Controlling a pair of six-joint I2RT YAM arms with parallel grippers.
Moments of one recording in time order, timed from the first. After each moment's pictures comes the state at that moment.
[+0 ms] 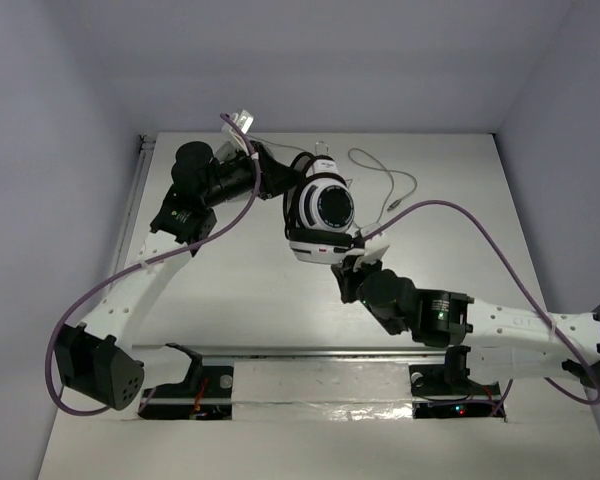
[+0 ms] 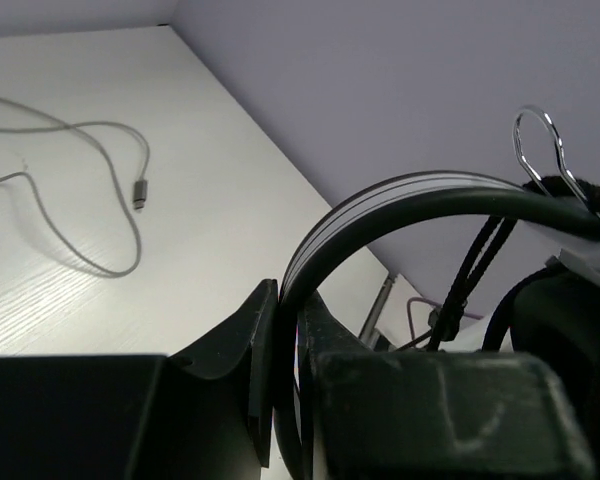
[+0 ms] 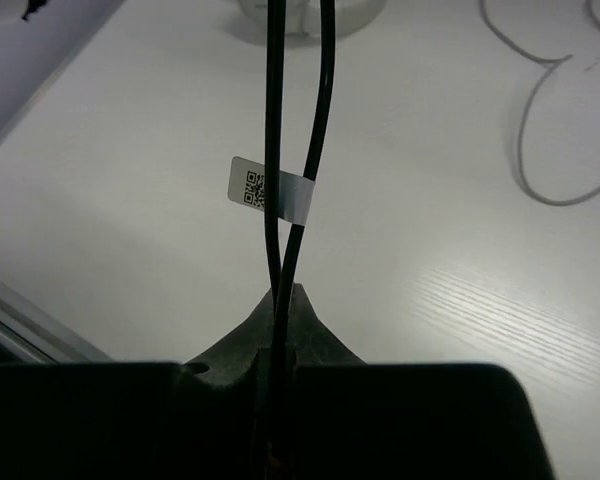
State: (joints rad) left arm -0.41 1.23 1.17 0.07 0.68 -0.66; right arm 1.32 1.00 0.84 -0.21 0.78 0.42
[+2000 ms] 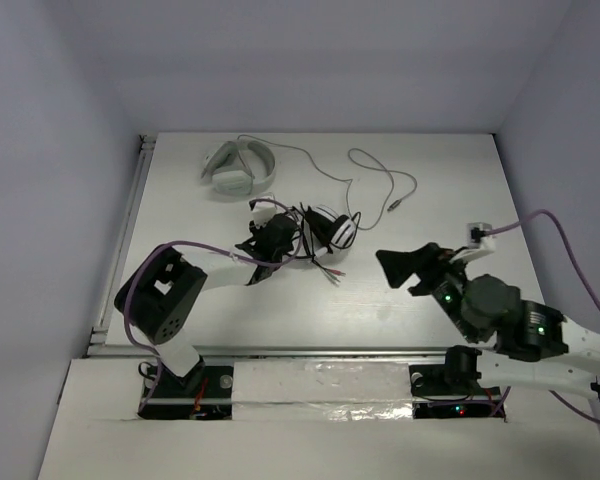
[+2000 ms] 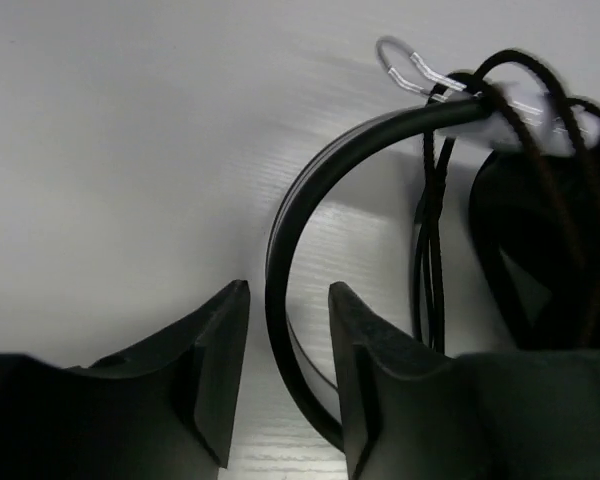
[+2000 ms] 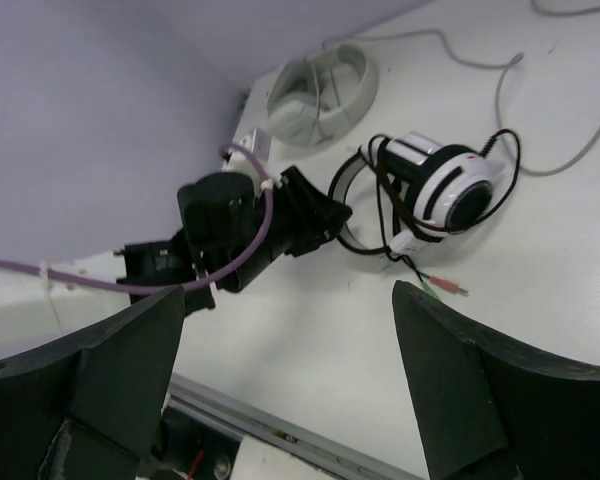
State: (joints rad) left arm -0.70 1.66 0.78 0.18 -0.56 -0.69; right arm 1.32 0.62 0.85 -0.41 0.87 0.79
